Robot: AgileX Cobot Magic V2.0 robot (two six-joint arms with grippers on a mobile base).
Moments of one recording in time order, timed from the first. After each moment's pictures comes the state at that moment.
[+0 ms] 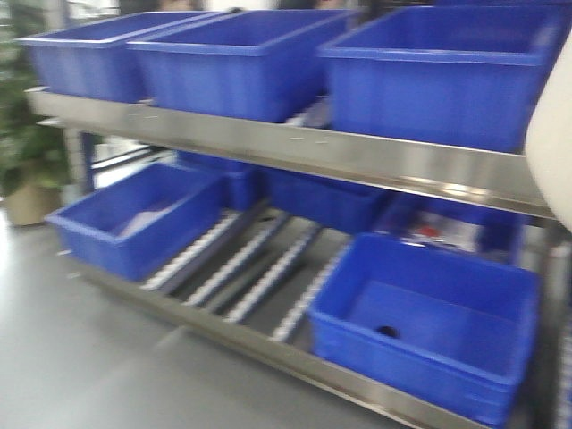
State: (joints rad) left arm -0.06 -0.01 0.01 -0.11 0.08 0.04; right arm 0.07 0.70 -0.70 -0.02 0.72 0.14
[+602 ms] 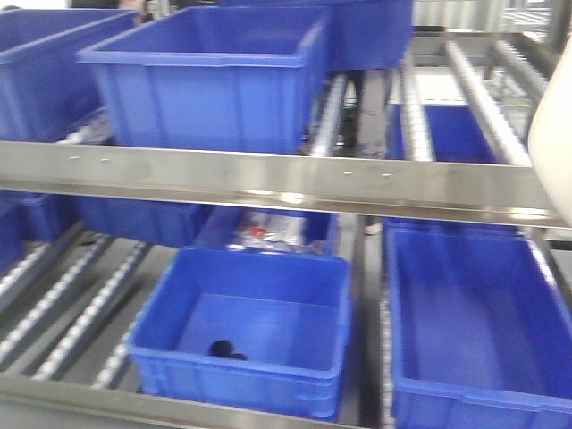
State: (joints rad) left arm -0.06 -0.01 0.01 -0.11 0.08 0.04; right arm 0.07 0.70 -0.70 -0.02 0.72 0.14
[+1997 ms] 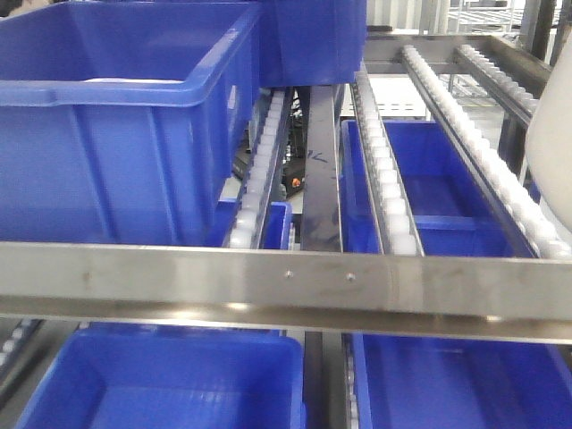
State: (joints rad) left arm -0.06 -0.01 0.01 -0.11 0.08 0.04; right arm 0.07 0.70 -0.70 -0.02 0.72 0.14
